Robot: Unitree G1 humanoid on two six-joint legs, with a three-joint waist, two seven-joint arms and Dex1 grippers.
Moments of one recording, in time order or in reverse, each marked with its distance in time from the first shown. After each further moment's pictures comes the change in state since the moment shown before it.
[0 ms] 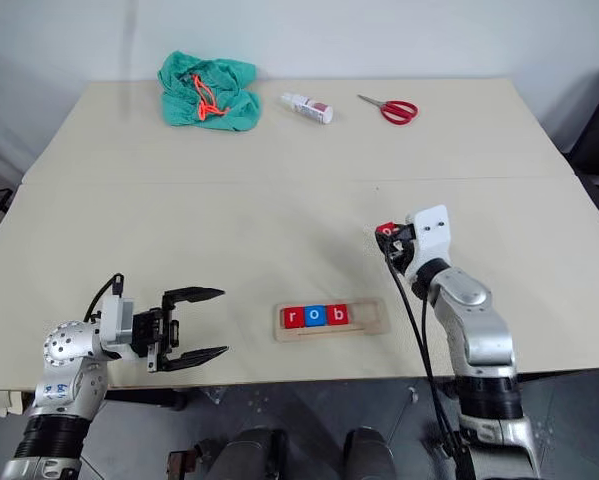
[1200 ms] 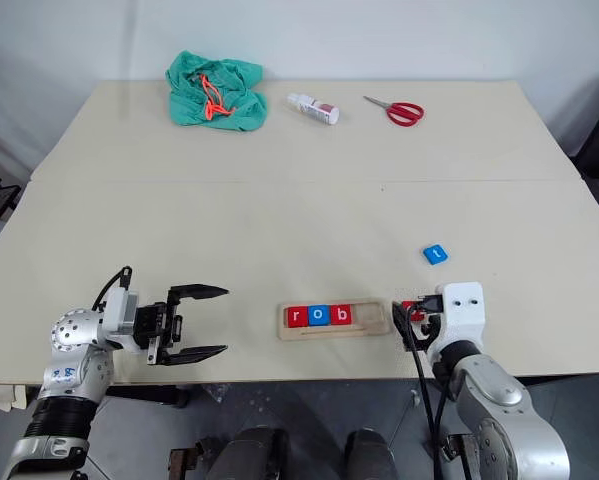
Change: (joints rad) left arm -0.084 -0.003 -0.008 0.097 -0.004 0.004 -0.094; right arm 0.423 0.101 -0.113 -0.518 0.090 0.359 -0.236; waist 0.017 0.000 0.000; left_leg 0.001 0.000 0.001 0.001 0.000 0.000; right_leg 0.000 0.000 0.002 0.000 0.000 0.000
